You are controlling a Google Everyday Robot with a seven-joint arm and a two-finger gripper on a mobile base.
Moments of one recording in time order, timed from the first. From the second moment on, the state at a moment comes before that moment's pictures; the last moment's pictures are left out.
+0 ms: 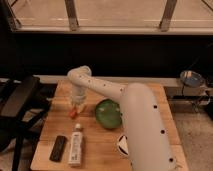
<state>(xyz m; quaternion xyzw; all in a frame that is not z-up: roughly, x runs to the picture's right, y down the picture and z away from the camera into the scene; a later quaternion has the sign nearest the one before) -0.158 0.131 0.897 -0.36 -0.28 -0.35 0.82</state>
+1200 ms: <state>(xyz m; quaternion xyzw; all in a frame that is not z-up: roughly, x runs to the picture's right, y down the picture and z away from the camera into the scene) -0.081 0.122 0.899 -0.37 -0.28 -0.30 0.83</state>
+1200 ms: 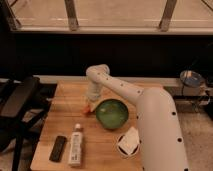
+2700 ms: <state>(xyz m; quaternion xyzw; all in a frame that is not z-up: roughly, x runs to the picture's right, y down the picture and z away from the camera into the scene) 0.025 0.114 0.900 -0.37 -0.29 -0.22 0.86</state>
